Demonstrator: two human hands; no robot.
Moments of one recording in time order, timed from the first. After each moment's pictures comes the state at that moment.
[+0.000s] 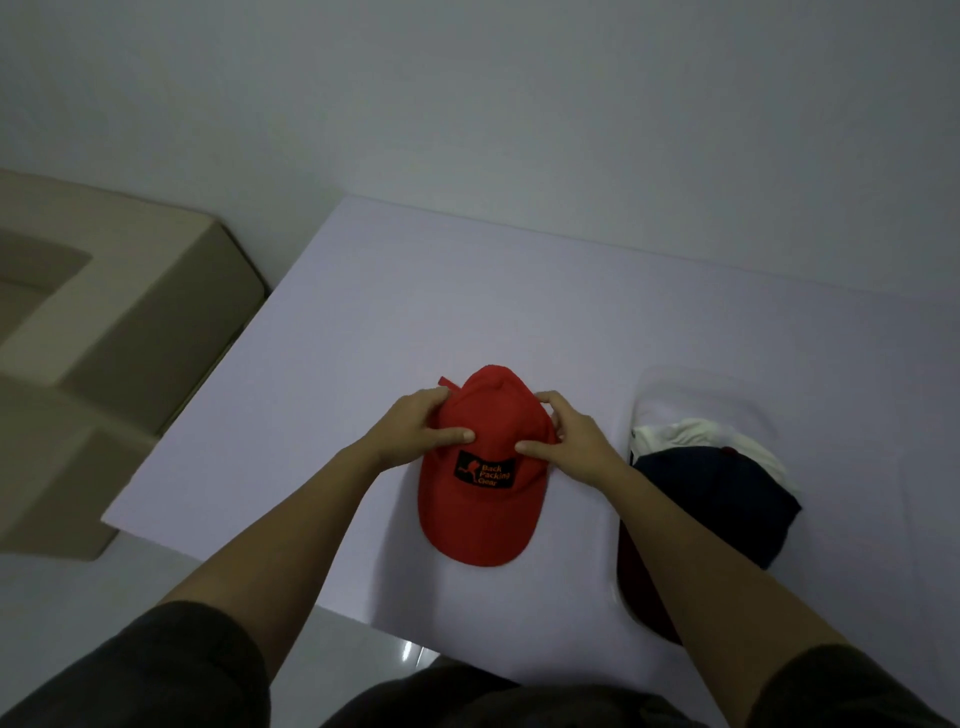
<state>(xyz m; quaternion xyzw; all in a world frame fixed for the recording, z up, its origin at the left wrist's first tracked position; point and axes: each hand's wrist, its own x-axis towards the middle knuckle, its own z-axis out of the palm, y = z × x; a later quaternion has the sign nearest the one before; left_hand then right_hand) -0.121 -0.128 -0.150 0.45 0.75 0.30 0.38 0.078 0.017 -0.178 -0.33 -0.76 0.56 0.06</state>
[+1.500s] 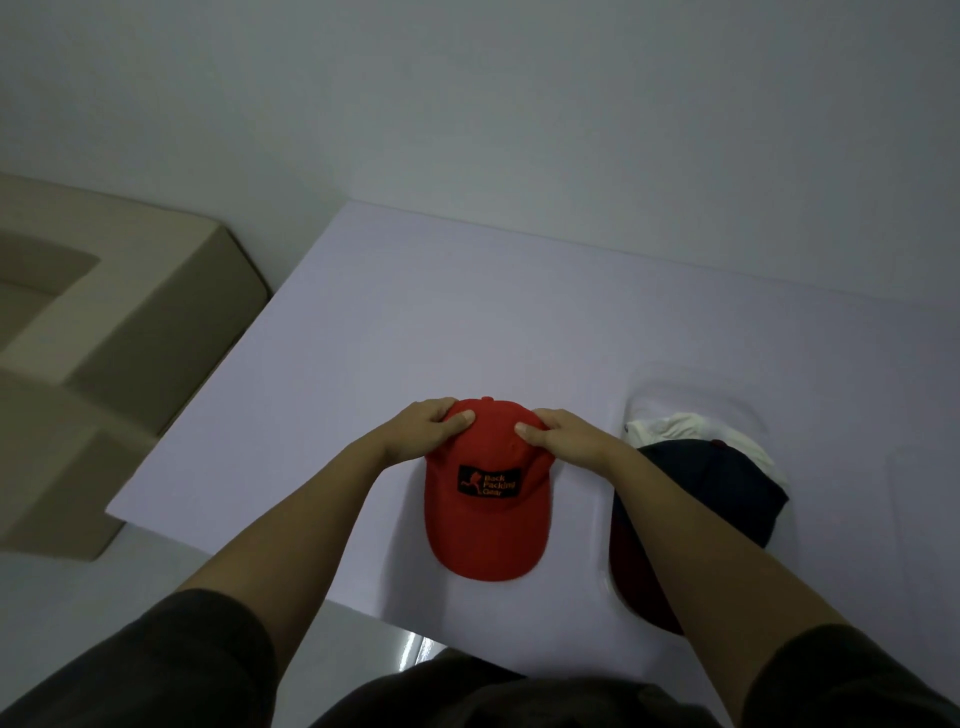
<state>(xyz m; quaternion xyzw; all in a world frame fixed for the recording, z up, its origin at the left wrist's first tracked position) -0.104 -0.126 -0.145 0.41 0.76 0.25 0.44 0.077 0.021 -0.158 -0.29 -0.73 0.61 -0.09</state>
